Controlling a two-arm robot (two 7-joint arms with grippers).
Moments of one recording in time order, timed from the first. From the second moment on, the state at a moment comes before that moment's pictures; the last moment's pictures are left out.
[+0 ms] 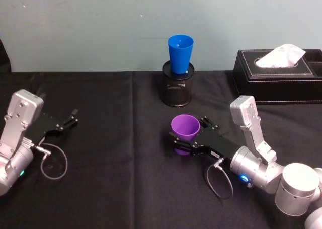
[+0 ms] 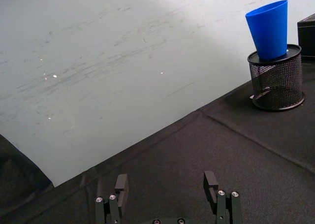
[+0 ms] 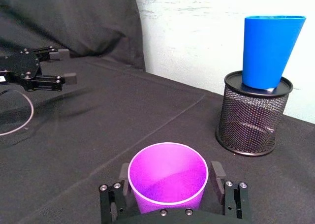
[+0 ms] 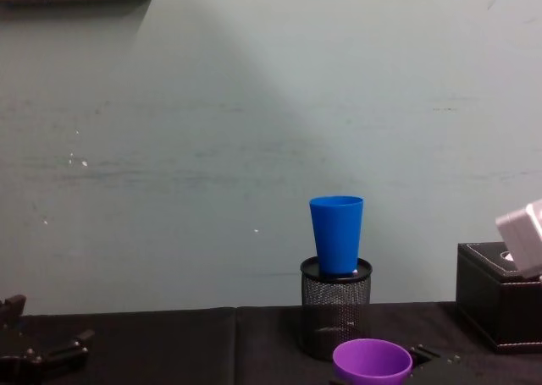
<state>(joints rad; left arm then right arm) -0.20 0.60 0.45 -1.41 -0.25 -0.12 0.03 0.30 0.32 -0.42 -1.21 0.32 -0.11 0.50</state>
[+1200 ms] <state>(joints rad) -0.20 0.60 0.45 -1.41 -0.25 -0.12 0.03 0.30 0.42 -0.42 -1.43 0.37 0.05 0.54</state>
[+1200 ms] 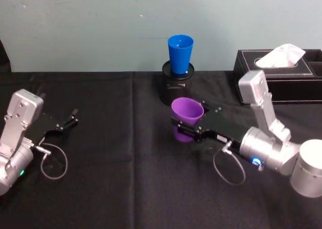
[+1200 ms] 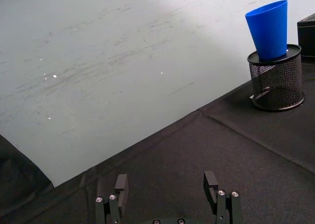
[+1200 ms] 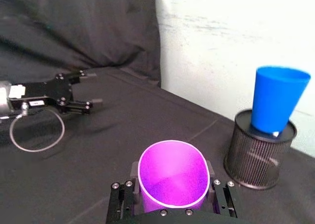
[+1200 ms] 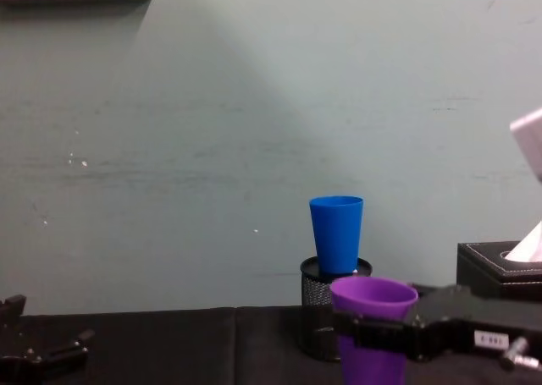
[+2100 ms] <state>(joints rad) -0.20 0.60 0.45 -1.41 -0.25 -0.12 0.03 0.38 0.50 -0.43 -1.57 0.44 0.16 0.52</state>
